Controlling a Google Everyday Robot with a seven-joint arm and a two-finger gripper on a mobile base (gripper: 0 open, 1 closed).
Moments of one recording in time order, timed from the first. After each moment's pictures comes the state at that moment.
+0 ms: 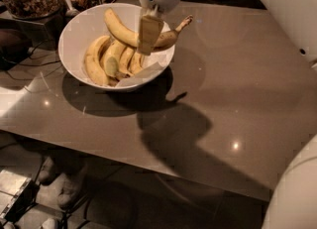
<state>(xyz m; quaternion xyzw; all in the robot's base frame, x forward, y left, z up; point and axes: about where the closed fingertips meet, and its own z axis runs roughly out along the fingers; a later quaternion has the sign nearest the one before) 0.563 0.019 0.980 -0.68 0.72 0.08 0.14</state>
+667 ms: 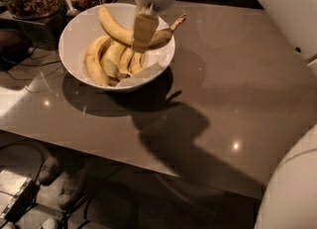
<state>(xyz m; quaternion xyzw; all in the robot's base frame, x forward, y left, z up) 0.567 0.028 0.984 -0.69 0.71 0.08 0.15</state>
